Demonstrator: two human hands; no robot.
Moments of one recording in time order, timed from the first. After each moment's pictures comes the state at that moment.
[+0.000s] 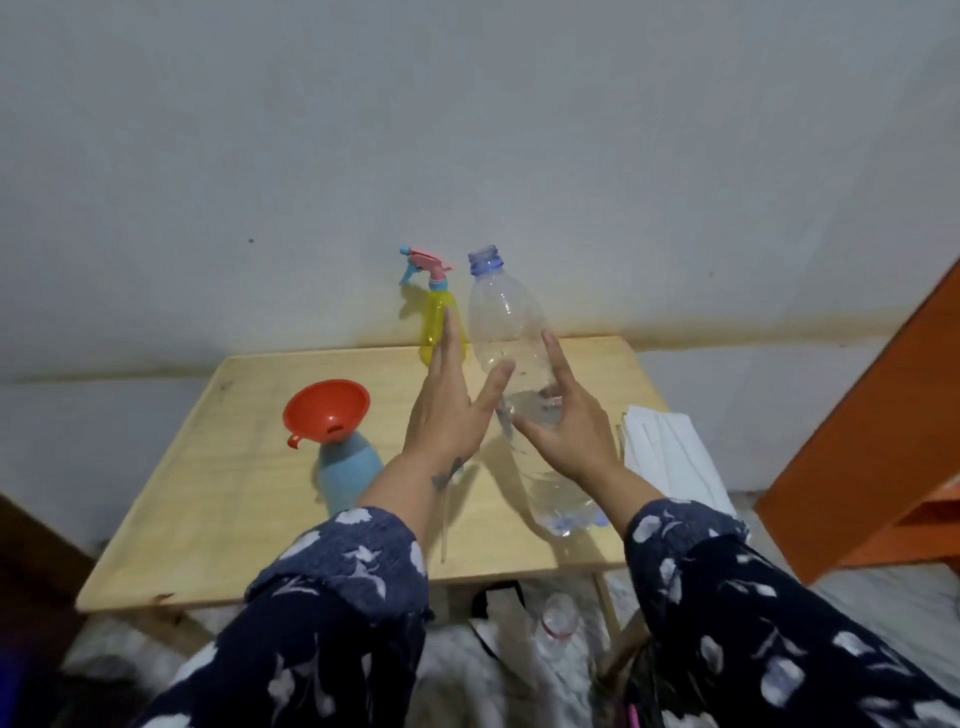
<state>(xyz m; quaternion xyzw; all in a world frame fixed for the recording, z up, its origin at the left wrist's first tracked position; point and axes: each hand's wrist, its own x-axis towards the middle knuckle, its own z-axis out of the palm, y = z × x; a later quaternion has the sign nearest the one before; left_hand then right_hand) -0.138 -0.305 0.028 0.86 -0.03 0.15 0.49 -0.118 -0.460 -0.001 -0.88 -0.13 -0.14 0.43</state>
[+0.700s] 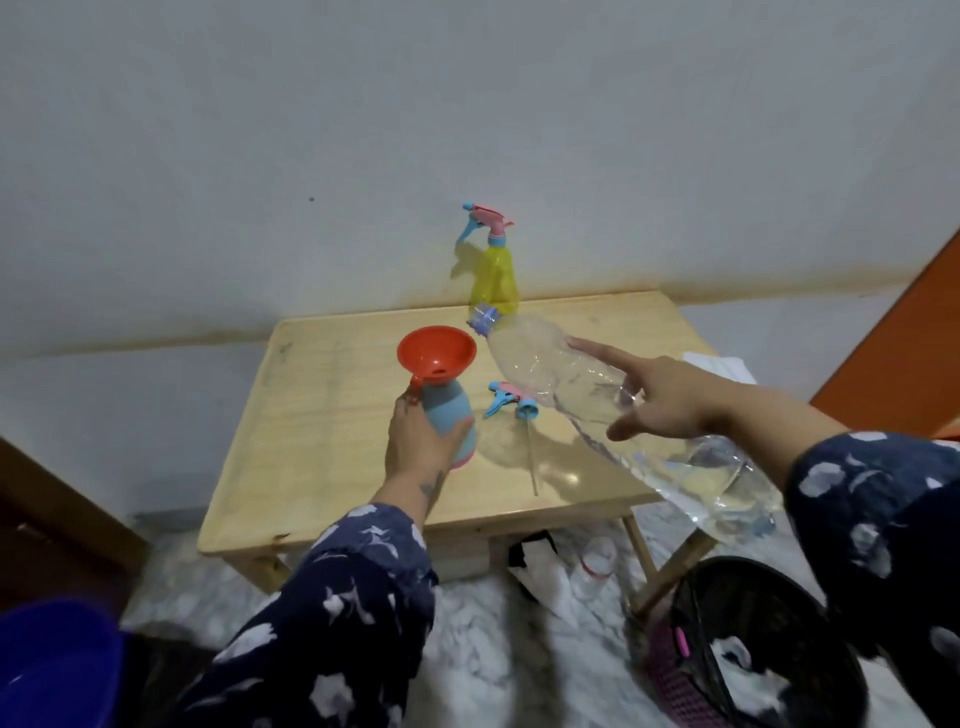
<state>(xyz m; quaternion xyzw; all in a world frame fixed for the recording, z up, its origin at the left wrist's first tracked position) -0.187 -0.167 -0.061 0.87 0.17 0.09 0.44 -0.181 -0.432 0.062 -0.96 -0.20 0.12 0.18</state>
